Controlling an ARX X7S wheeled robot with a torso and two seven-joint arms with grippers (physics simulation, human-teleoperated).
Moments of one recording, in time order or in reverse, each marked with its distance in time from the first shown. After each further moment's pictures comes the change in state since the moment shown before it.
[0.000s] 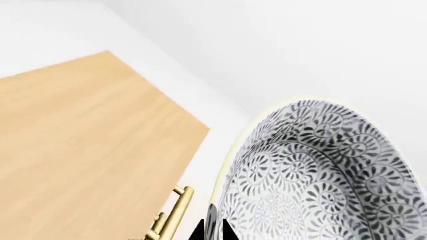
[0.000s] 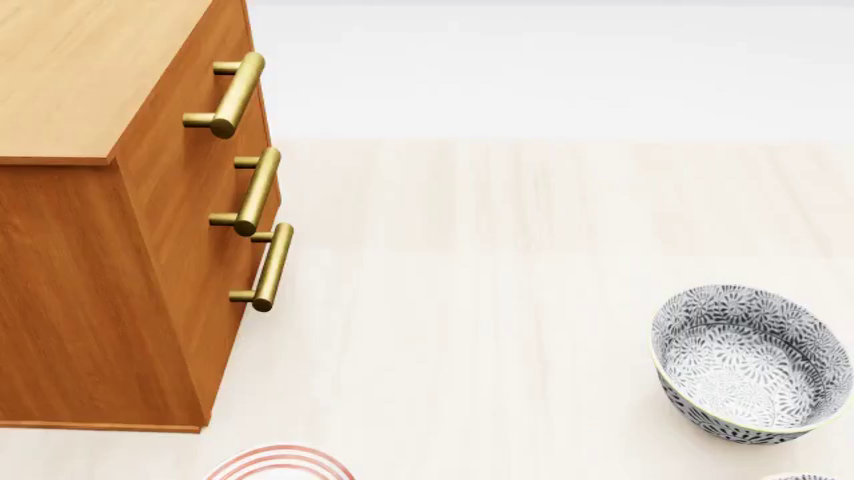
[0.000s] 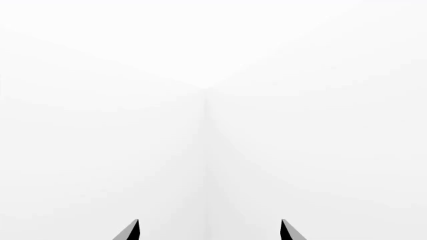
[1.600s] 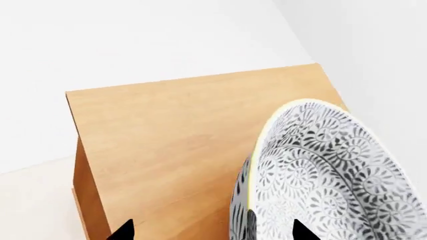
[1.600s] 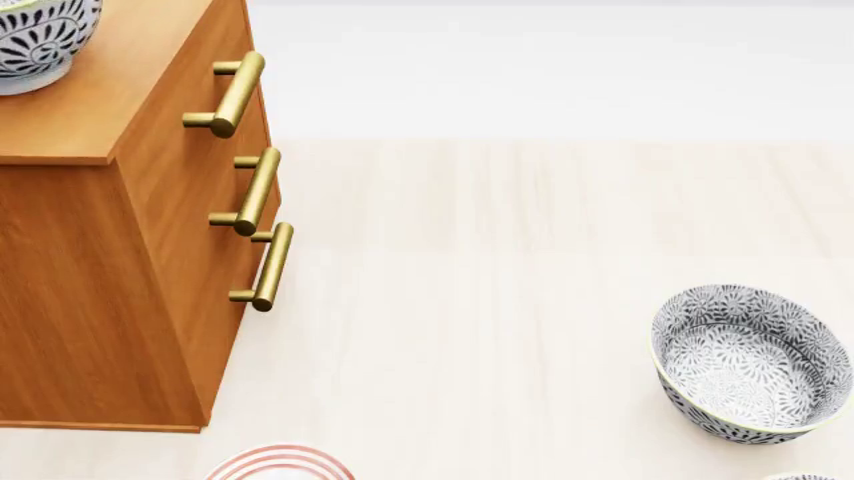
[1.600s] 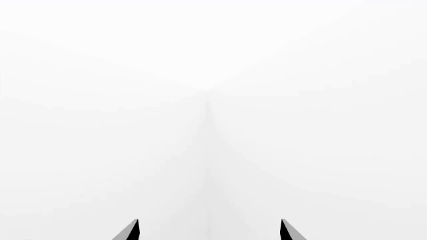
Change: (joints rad) left arm -0.058 -0.001 0.909 -0.652 -0.678 0.312 0.160; right arm 0.022 -0.109 0.009 0.000 -0.034 -0.006 -0.115
